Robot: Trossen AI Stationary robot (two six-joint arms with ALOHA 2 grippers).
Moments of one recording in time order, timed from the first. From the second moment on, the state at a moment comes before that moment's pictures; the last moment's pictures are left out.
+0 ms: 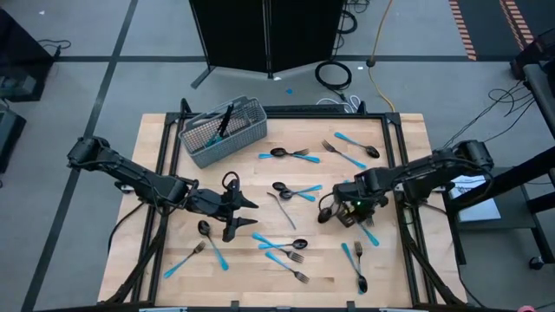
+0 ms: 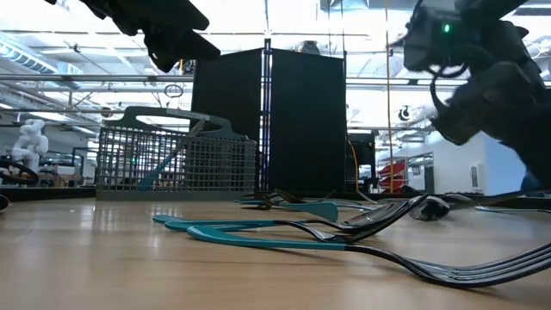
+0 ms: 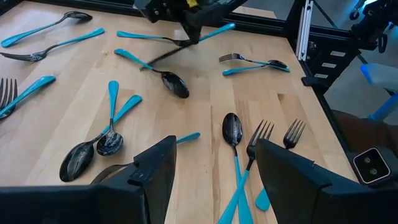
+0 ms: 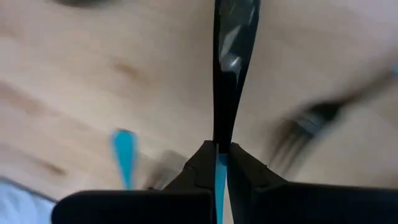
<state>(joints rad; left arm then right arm) -0.35 1.23 0.71 0.05 -0.21 -0.28 0.12 1.37 0.71 -0.87 -0.38 1.16</state>
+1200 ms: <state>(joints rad) -0.32 1.61 0.66 1.02 -0.25 -0.07 0.32 1.28 1.11 -0.69 0.13 0.77</state>
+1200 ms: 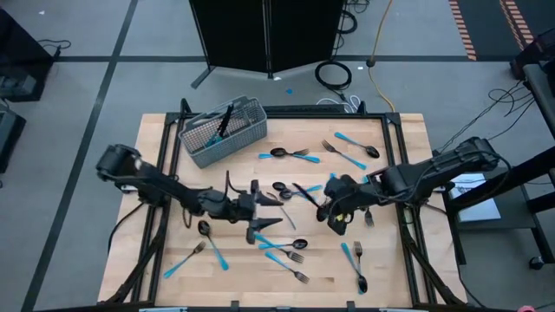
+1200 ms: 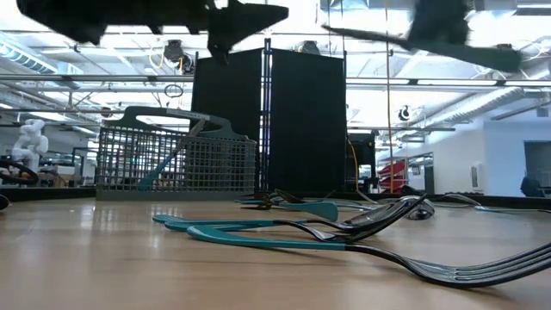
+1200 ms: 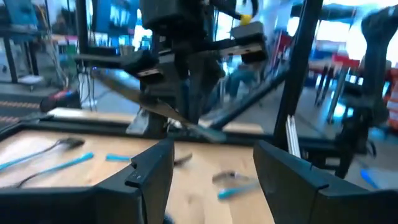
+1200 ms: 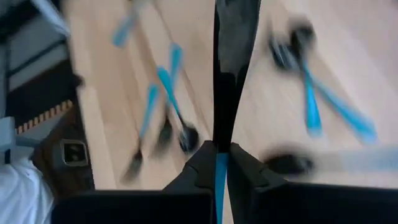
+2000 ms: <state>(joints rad) -0.23 1.81 0.72 1.40 -0.09 -0.09 0.28 1.34 1.11 -0.34 0.13 0.39</state>
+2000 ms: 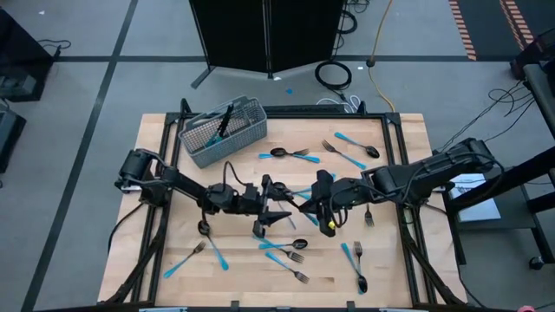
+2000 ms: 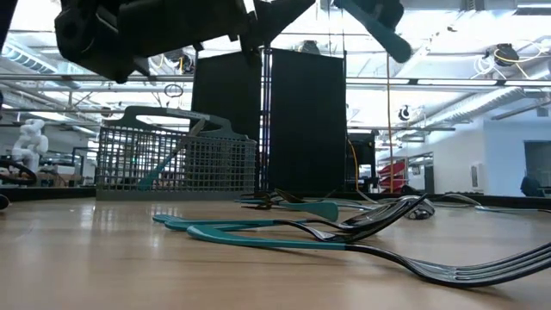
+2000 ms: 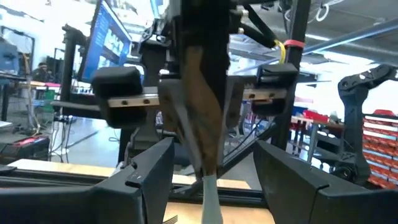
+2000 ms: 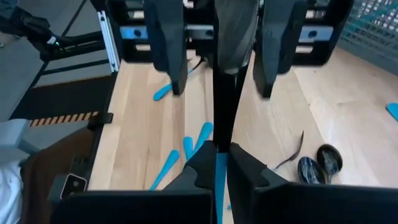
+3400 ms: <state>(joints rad) -0.19 1.81 0.79 1.30 -0.10 -0.06 0.23 1.35 1.11 -0.29 0.12 0.31</state>
